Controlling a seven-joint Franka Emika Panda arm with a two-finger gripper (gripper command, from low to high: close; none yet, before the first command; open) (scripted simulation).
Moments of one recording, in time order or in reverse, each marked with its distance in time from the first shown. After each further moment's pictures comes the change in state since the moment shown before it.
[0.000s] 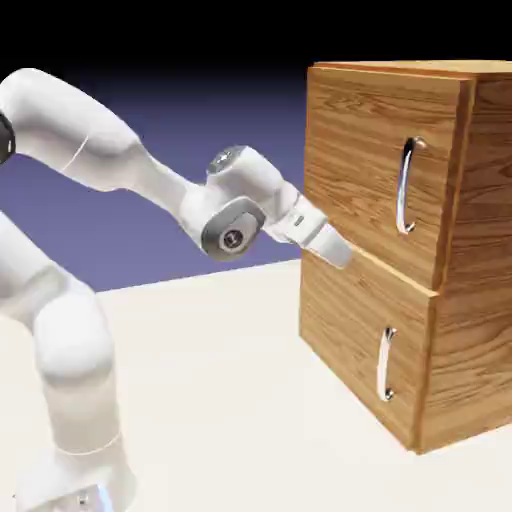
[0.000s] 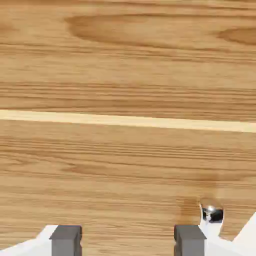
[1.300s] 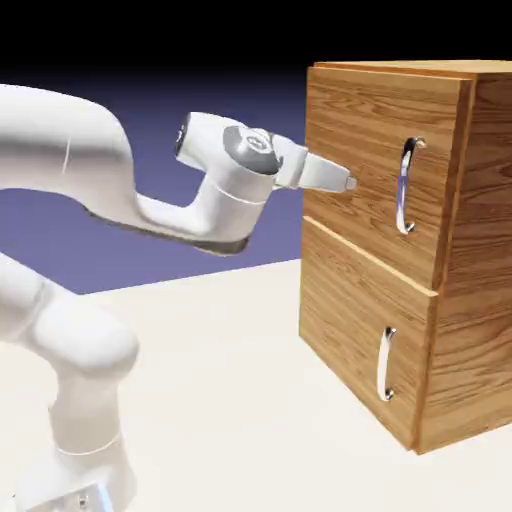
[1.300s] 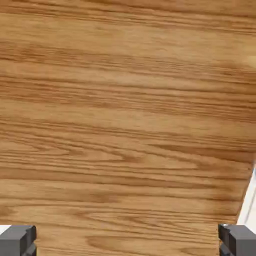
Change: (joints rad) arm 0.507 -0.221 -0.578 0.252 -1.696 -0.085 1.294
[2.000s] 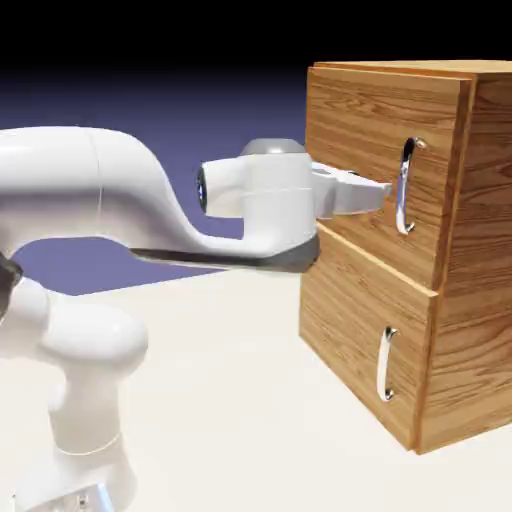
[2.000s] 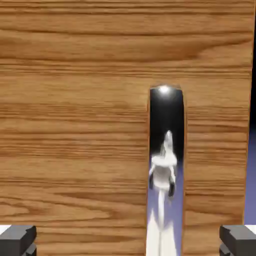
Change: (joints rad) arm 0.273 -0.119 -0.311 0.136 -0.913 -0.046 0.697
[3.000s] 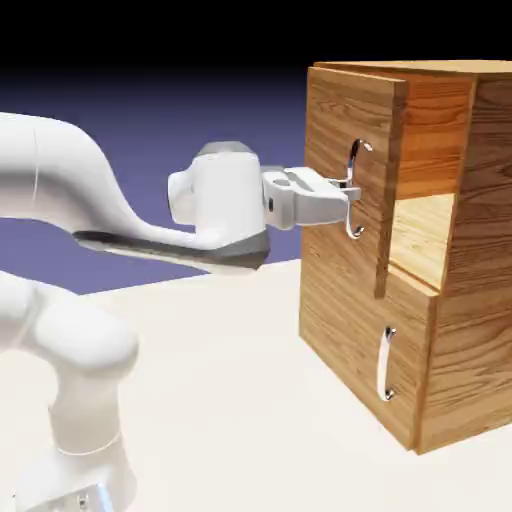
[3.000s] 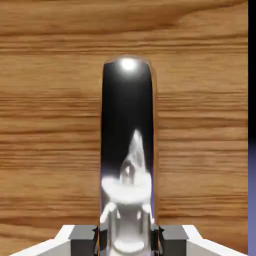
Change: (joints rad) arm -0.413 -0.058 0.424 -0.291 0.299 -0.257 0.020
